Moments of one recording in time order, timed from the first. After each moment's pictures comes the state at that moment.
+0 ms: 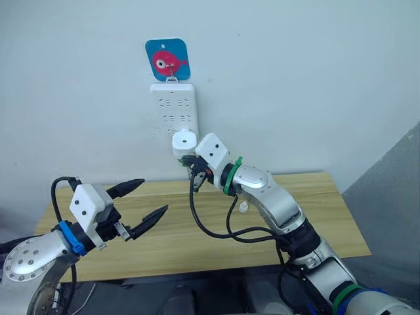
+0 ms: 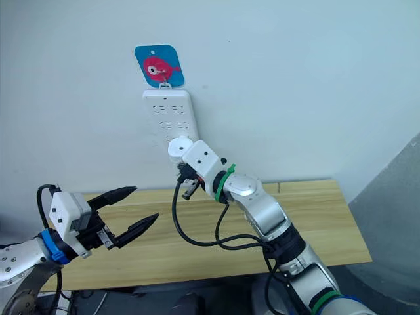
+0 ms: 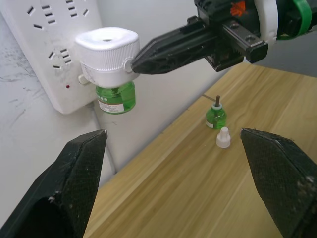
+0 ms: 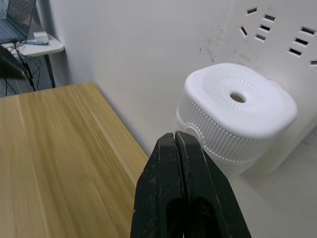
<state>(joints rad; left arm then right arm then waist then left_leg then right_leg) 0.30 0.66 0.41 -0.58 -0.55 0.31 -0.84 -0.65 -0.02 0.43 -0.06 0.07 0.56 0.47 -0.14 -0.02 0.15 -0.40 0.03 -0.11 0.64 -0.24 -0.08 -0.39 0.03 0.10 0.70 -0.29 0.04</state>
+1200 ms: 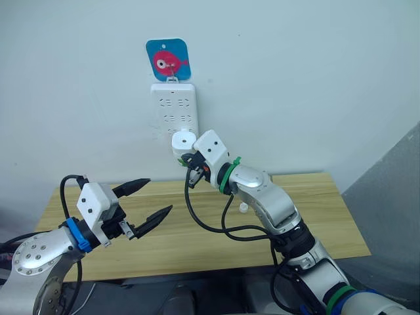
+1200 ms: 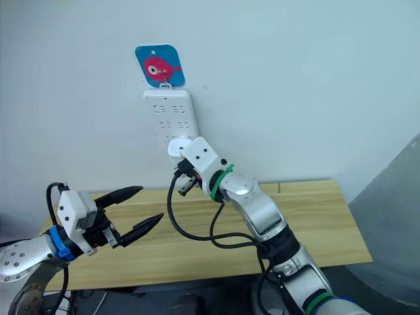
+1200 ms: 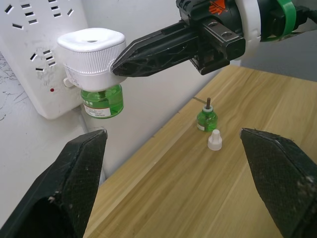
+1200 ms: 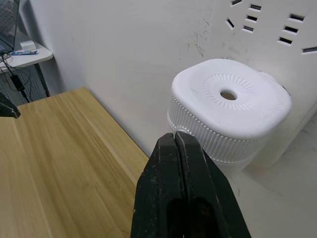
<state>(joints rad) 0.26 0.66 0.38 -0.55 -0.54 0.29 -0.85 -0.65 0.03 0.40 -0.06 0.06 0.64 0.40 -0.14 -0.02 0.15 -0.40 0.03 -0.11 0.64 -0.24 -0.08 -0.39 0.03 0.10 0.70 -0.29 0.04</state>
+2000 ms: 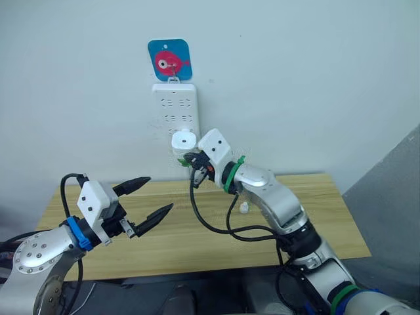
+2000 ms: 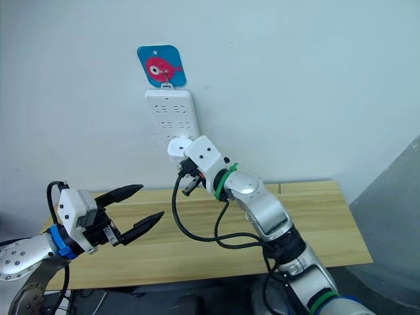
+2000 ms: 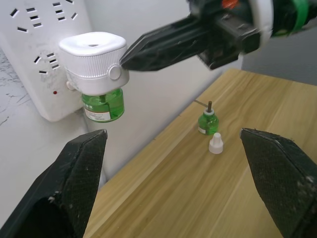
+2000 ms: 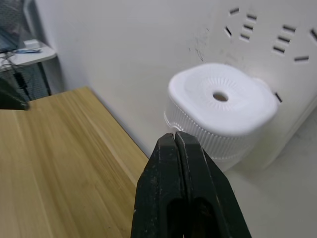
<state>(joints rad) 0.25 0.67 0.38 -0.54 -0.55 0.30 -0.86 -0.65 -0.07 0.40 -0.16 0.10 0.64 0.49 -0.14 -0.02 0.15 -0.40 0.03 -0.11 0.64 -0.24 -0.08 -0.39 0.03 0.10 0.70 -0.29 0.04</state>
